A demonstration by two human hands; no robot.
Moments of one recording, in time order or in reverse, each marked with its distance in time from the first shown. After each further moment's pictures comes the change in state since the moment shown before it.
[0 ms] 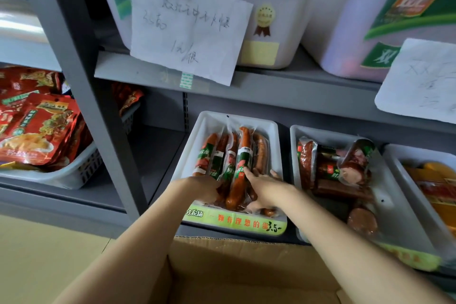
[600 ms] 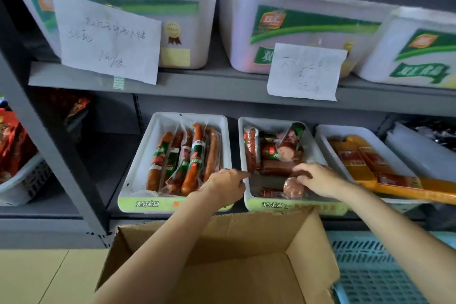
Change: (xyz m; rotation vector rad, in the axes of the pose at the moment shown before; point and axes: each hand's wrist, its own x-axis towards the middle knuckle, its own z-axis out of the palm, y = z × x) left_hand -0.041 0.131 0.040 0.069 0.265 0.408; right_hand -0.151 0.145 0.013 0.347 0.384 0.299
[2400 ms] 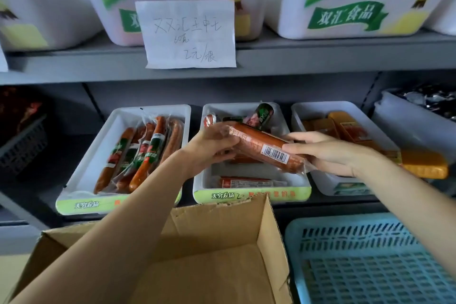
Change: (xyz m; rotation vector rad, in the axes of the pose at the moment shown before) left_hand 0.067 0.075 0.005 -1.321 0.044 -0.098; right_hand 0.002 0.102 -0.045 1.083 -0.365 -0.088
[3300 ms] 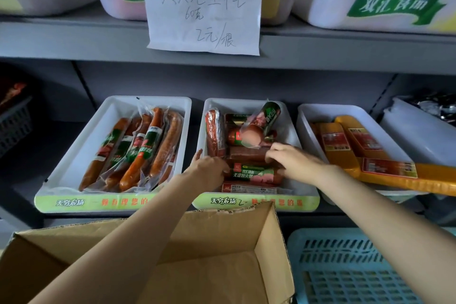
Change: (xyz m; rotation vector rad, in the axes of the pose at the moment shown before) left_hand 0.036 -0.057 -0.020 1.628 -0.034 -0.065; right_hand 0.080 0.036 0.012 -1.433 0.106 -0.287
